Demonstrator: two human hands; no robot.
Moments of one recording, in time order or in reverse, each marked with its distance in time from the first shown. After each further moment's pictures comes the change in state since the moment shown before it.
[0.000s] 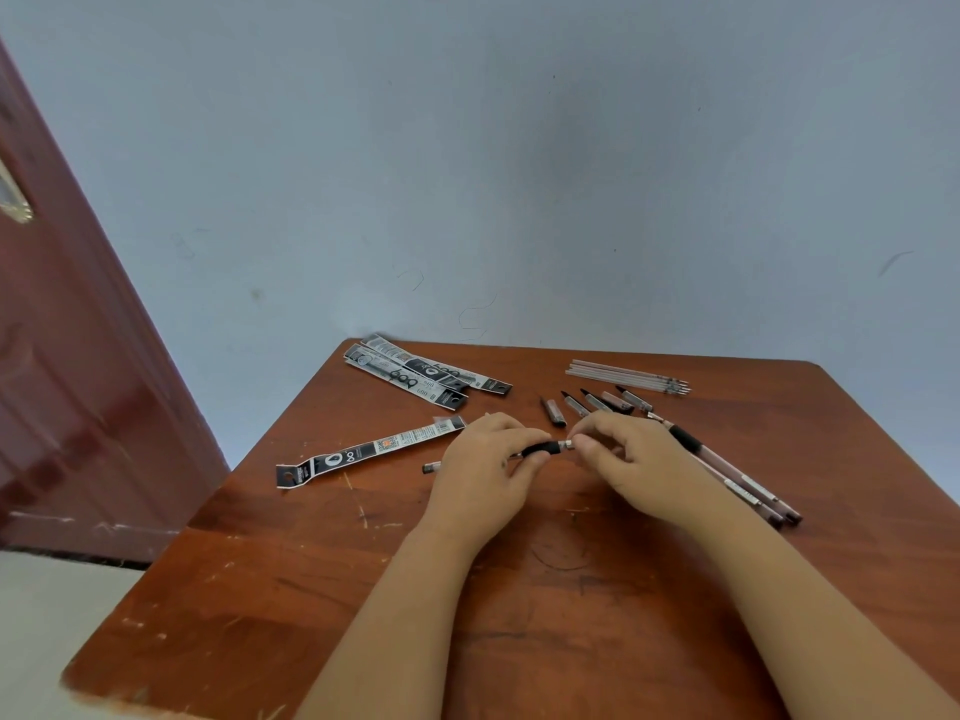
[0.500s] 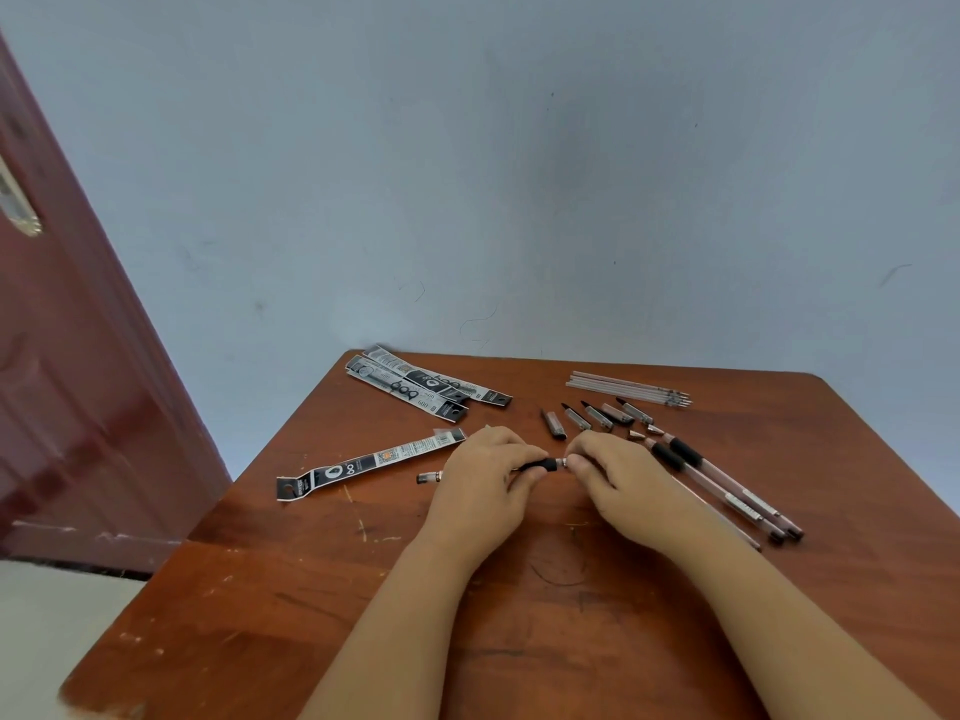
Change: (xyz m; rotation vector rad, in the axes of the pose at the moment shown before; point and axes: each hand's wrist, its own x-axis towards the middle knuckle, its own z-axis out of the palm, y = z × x) left_hand 0.001 -0.001 -0.001 0.068 -0.045 0.015; right_hand 0.002 0.000 0.010 -0.089 -0.023 -0.007
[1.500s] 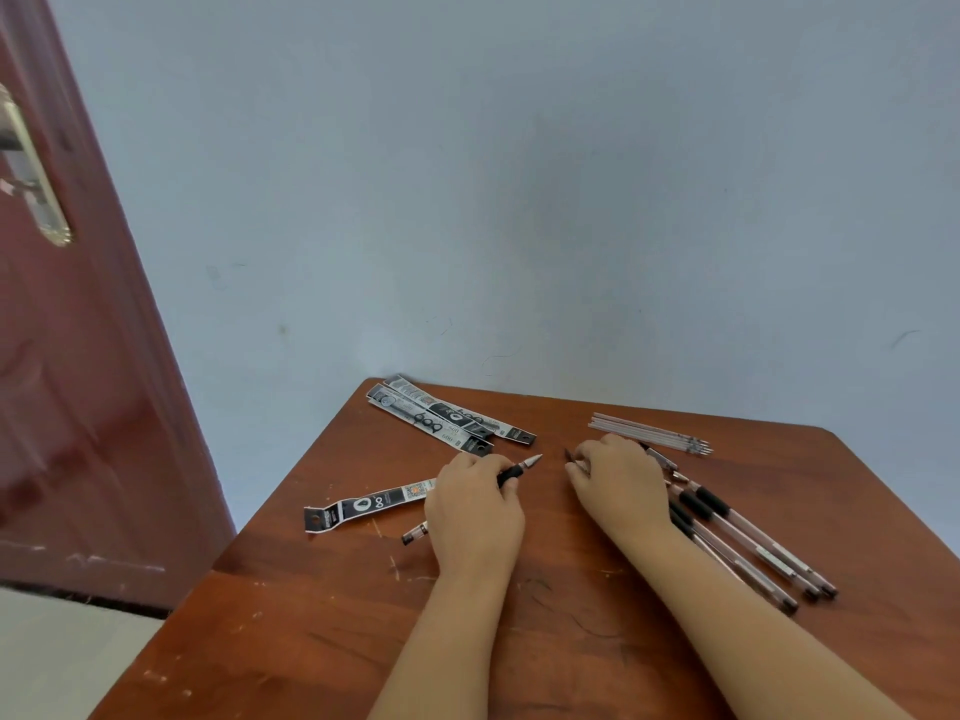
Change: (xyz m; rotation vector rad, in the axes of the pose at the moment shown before) left_hand 0.004 -0.013 -0.011 0.073 0.254 -0.440; right_hand 0.051 -0.009 0.026 -0.457 0.258 0.219
